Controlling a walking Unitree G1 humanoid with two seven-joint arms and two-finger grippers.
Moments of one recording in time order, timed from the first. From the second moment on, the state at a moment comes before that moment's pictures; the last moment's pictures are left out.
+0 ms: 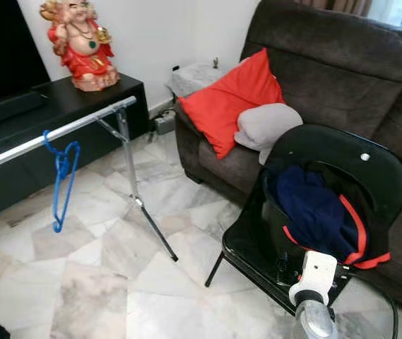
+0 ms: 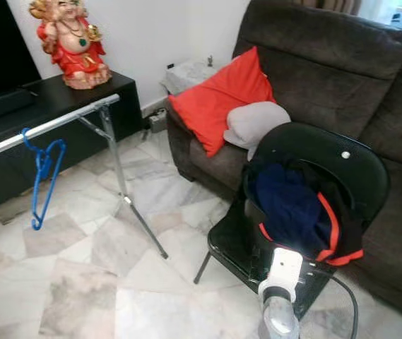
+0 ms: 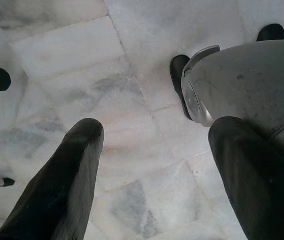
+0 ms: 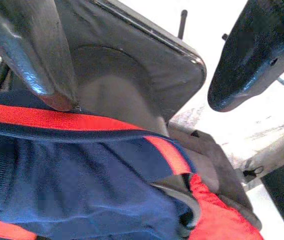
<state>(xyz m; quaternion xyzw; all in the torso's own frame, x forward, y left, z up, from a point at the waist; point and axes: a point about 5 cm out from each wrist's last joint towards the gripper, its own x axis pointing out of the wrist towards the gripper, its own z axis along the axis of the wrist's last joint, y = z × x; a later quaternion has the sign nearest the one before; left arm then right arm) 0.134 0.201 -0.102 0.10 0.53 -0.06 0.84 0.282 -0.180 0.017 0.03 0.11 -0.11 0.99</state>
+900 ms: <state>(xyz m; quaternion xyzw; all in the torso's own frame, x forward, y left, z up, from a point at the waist) 0.135 0.201 -0.102 0.10 0.53 -0.06 0.84 0.253 -0.210 0.064 0.02 -0.01 -0.23 0.97</state>
